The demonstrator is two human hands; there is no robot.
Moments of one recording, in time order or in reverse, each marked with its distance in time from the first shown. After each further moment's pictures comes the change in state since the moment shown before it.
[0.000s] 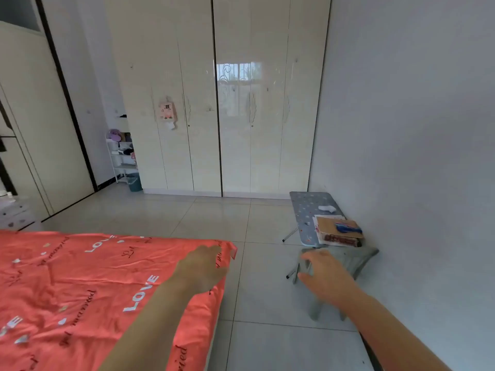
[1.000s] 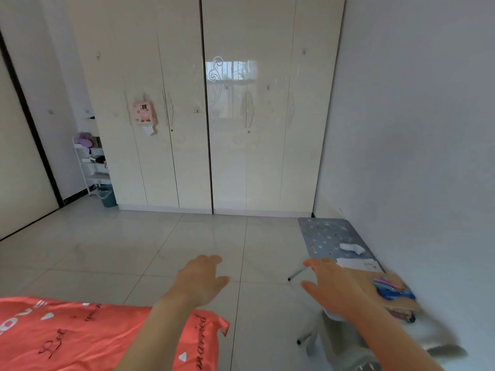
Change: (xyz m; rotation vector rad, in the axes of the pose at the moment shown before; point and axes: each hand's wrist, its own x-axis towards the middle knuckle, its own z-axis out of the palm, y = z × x) left_hand 0.458 -0.054 -0.023 -0.014 -0.060 -0.039; right_hand 0.447 0.011 -0.021 -0.056 0.007 -0.011
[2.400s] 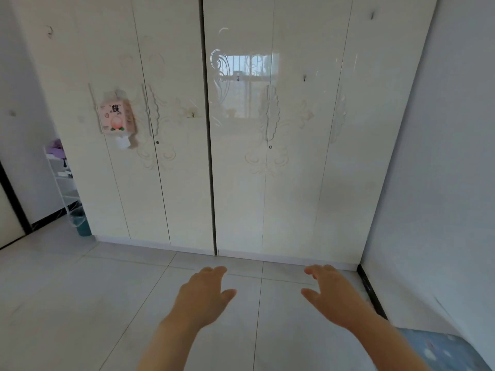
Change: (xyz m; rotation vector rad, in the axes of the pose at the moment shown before) left_hand 0.747 -0.061 -0.082 -0.033 0.050 -0.054; right_hand 0.801 0.049 0.030 0.131 -0.027 -0.063
